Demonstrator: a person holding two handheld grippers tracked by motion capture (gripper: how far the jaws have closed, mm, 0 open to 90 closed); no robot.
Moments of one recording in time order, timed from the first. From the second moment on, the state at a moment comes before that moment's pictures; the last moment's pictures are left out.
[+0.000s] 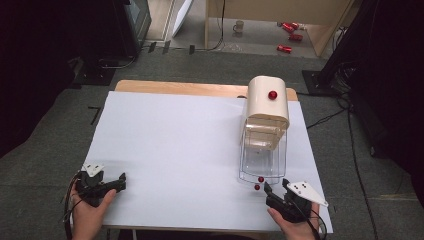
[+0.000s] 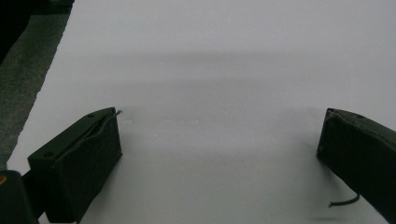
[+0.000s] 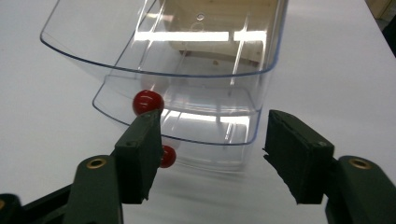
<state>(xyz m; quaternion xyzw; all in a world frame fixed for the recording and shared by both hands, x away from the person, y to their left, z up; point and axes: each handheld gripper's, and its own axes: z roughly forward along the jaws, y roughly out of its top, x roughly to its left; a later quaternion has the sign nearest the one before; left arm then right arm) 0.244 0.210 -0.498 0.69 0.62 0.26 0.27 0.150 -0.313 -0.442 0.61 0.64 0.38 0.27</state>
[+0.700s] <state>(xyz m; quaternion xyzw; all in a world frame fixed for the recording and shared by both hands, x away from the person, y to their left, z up) 0.244 0.210 -0.498 0.69 0.62 0.26 0.27 0.153 -0.292 -0.447 0.60 0.64 0.40 0.26</state>
